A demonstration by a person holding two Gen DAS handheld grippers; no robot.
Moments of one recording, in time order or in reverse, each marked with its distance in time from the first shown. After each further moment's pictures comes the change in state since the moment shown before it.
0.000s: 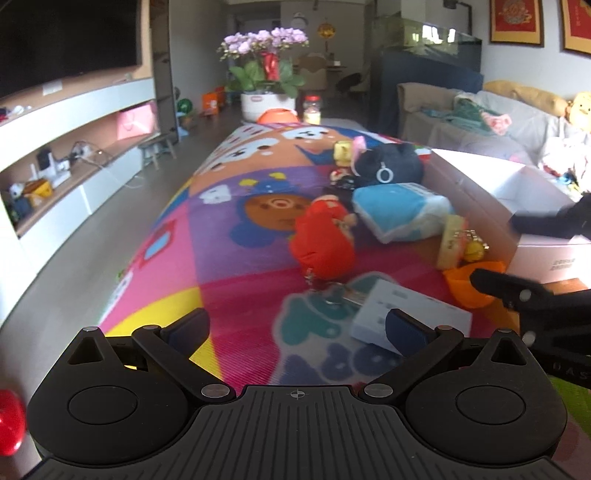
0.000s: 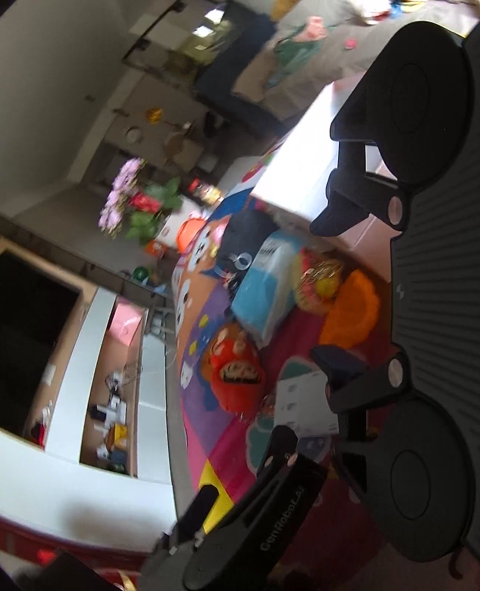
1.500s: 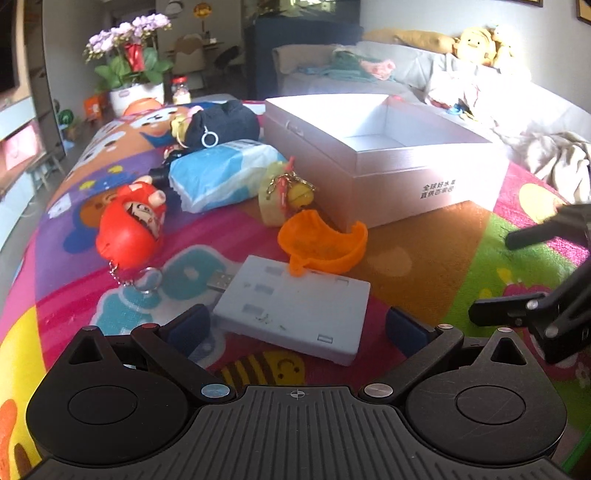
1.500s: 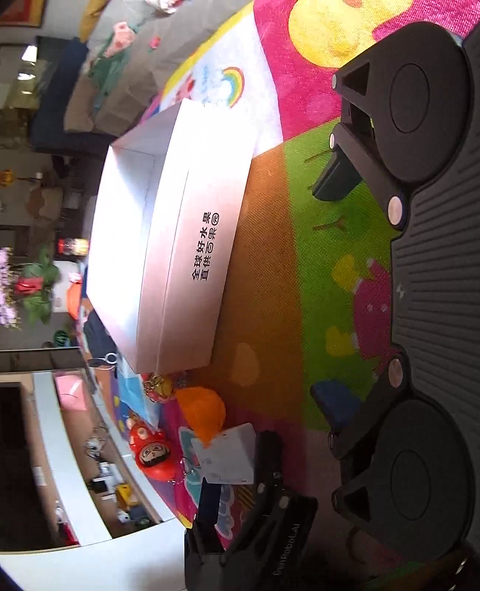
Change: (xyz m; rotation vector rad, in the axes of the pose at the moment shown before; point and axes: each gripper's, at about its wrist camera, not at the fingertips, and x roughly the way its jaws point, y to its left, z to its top) left arm 0.012 -0.079 -0.015 0.257 0.095 -0.323; right arm -0.041 -0.084 -0.095 0.476 0.320 0.077
